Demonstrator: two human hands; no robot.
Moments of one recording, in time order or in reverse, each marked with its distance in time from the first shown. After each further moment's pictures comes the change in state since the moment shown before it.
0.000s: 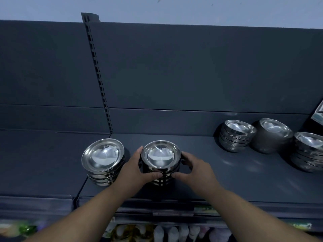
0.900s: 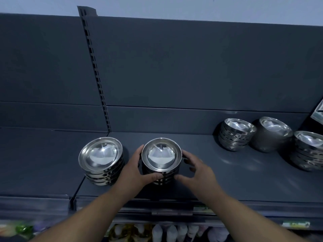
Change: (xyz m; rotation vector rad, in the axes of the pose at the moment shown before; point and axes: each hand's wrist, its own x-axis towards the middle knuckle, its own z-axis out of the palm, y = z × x) left_hand 0.001 -0.011 0.009 -0.098 -0.011 0.025; right_hand -0.010 0.013 0.006 0.119 0.046 -0.029
